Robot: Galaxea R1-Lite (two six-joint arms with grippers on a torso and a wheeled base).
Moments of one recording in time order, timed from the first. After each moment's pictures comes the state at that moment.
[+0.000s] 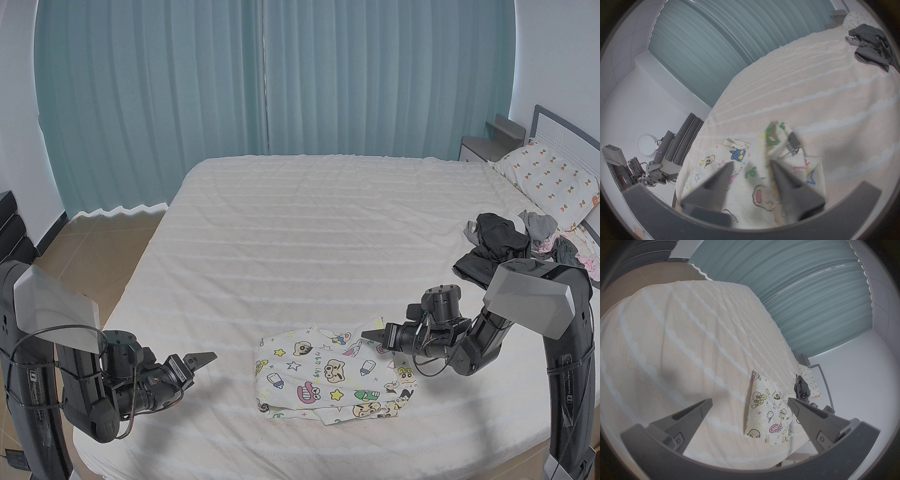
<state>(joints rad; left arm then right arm) -0.17 2.28 -0.18 -1.55 -0.31 -0.91 0.32 2.47 -0.95 -0.94 0.33 0.48</state>
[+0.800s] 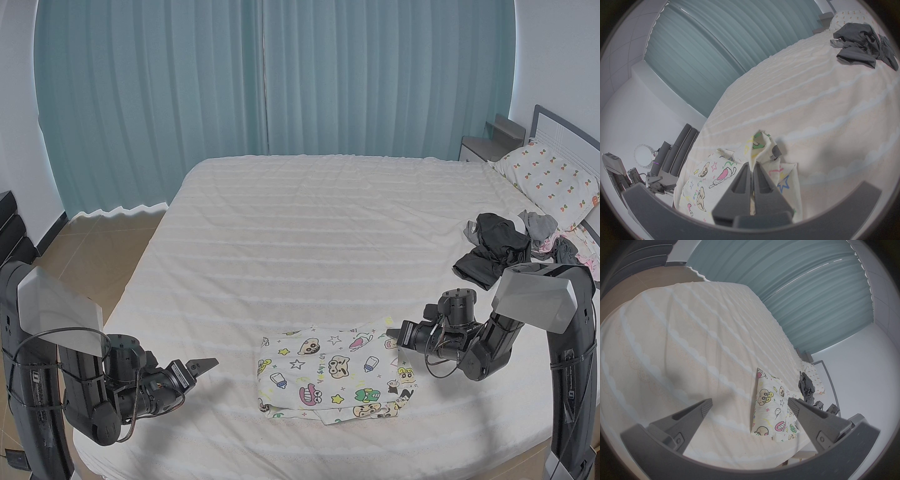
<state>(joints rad) -0.19 2.29 -0.17 -1.55 -0.28 -0.87 0.26 2.48 -0.86 -1.10 0.30 0.52</state>
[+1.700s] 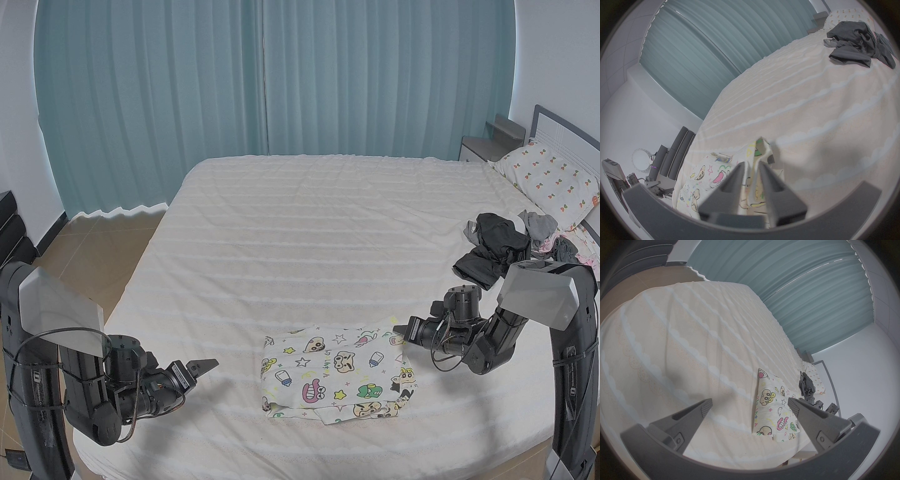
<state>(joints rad) -0.19 2.30 -0.17 -1.55 -0.28 -0.87 0.22 2.48 -0.89 -1.05 0.30 0.53</state>
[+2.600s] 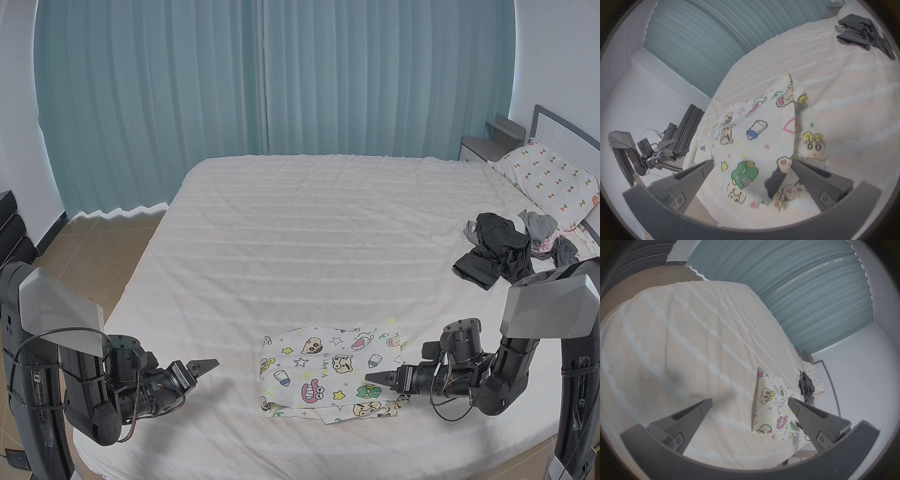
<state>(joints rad) -0.19 2.30 -0.17 -1.55 -0.29 -0.86 0.39 2.34 -0.49 -1.17 0.33 0.52</state>
